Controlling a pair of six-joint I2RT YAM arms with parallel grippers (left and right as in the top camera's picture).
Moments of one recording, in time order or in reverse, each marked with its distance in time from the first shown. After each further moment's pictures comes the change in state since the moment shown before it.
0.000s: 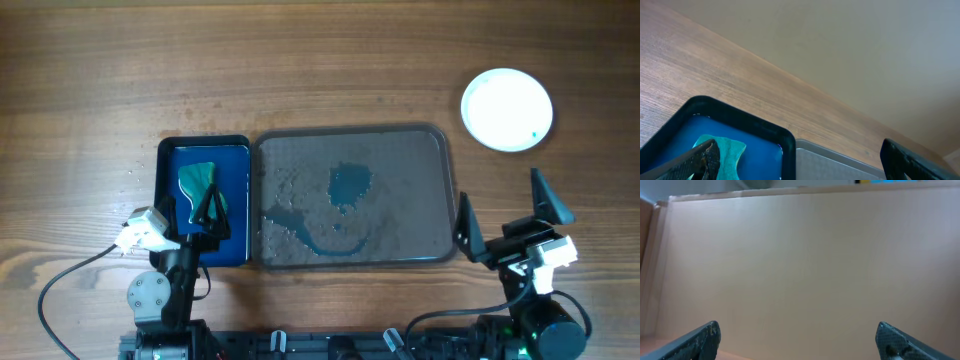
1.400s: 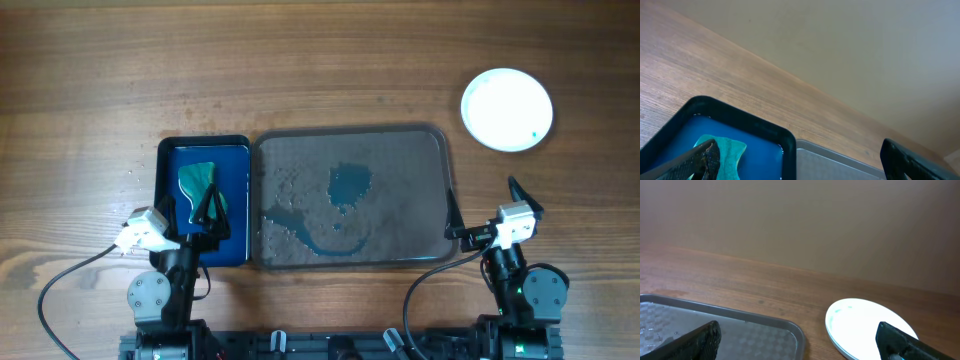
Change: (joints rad) left arm 0.000 0.000 0.000 0.000 -0.003 0.000; right arm 0.000 -0.006 -0.022 -0.533 0.102 -0.254
